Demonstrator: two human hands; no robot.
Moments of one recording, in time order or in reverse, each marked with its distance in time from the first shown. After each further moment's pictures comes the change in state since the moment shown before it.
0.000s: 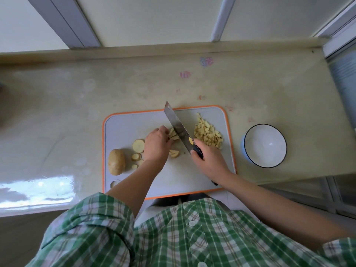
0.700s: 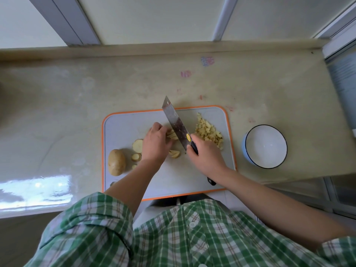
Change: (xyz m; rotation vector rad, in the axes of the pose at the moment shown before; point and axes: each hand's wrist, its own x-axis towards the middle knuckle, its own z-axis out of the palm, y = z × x) left_hand 0.005 -0.009 0.000 0.038 0.032 0.092; right_hand 0.014 -0.028 -0.004 -0.155 0.041 0.016
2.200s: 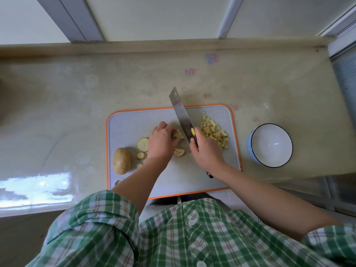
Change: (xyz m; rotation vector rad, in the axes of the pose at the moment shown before) left_hand 0.001 0.000 0.001 -0.049 0.023 0.003; right_hand 0.015 0.000 0.019 -0.073 0.026 0.027
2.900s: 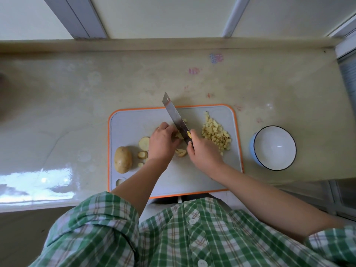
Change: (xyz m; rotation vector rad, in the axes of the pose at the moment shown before) left_hand -0.003 -0.002 -0.001 -0.060 0.023 -0.006; right_hand 0.003 -0.004 0.008 -0.150 -0.067 -0.051
